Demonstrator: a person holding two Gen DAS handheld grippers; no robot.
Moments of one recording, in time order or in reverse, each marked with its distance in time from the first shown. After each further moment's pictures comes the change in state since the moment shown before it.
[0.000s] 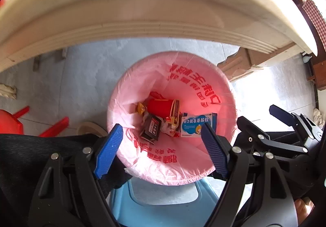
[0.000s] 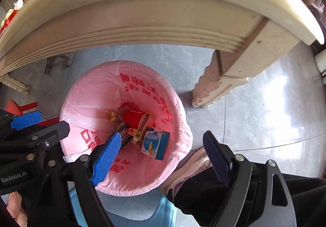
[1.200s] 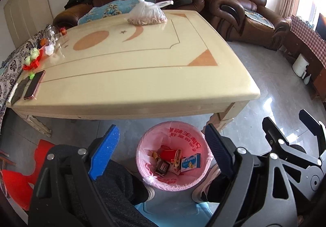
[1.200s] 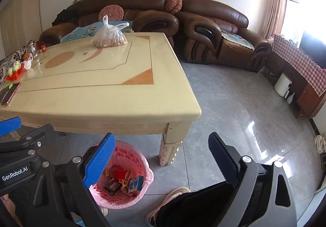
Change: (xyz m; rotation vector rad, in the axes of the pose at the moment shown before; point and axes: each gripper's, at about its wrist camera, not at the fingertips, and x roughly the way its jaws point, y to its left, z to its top) left arm -0.223 -0.068 -0.035 0.046 -0.476 0.158; right arm -0.247 -0.020 -0.036 0.102 -0.560 -0.178
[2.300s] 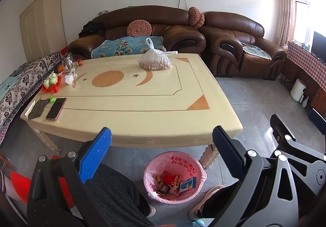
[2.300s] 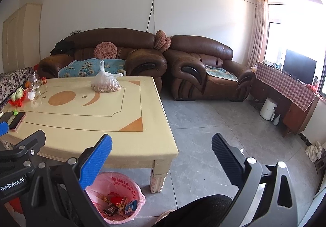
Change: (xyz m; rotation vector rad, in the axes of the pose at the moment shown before) left arm -0.128 0.007 0.018 -0.036 -0.250 0.023; right arm -0.134 -0.017 0.046 0.021 -0.249 -0.070
